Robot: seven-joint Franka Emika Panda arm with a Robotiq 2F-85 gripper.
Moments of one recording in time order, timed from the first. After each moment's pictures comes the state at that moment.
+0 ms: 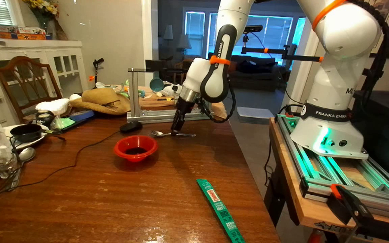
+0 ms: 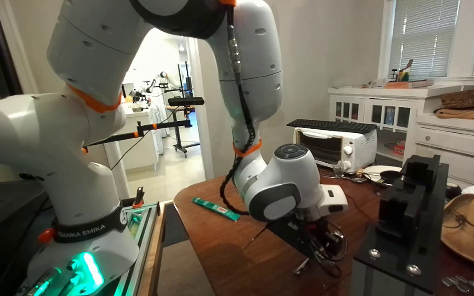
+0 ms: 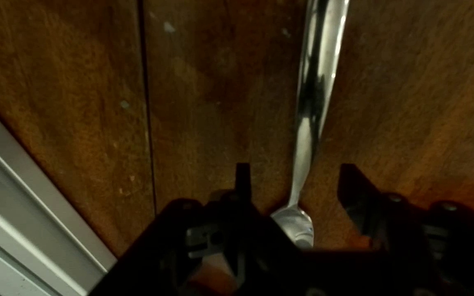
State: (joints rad) arm -0.45 0.73 0.24 -2.35 -0.35 3.37 -0.37
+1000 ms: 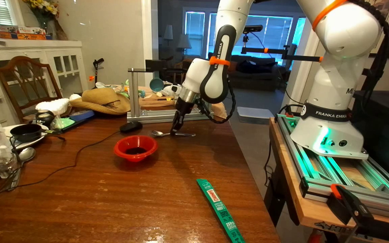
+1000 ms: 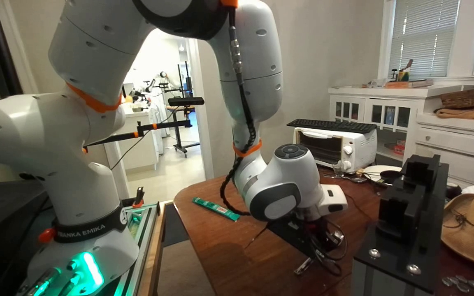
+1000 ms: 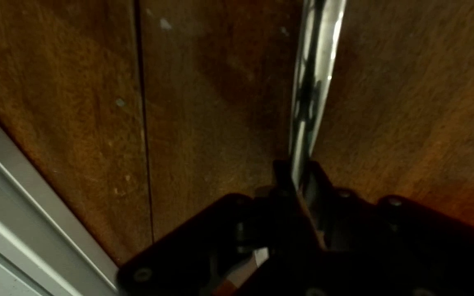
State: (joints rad) arm -0.43 0.73 0.23 -2.35 -0.35 3.37 -0.37
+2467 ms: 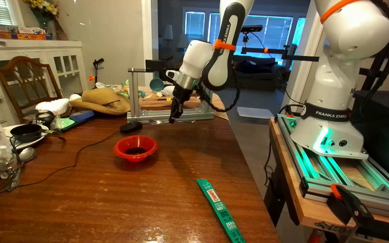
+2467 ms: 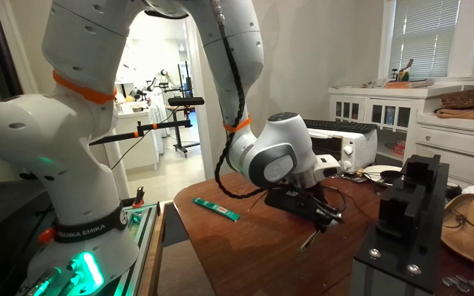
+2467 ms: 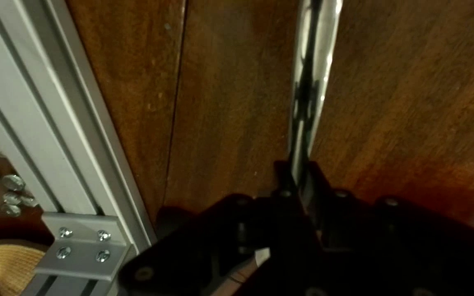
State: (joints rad) arm -0.18 0.50 0.06 -2.44 -0.34 3.29 -0.34
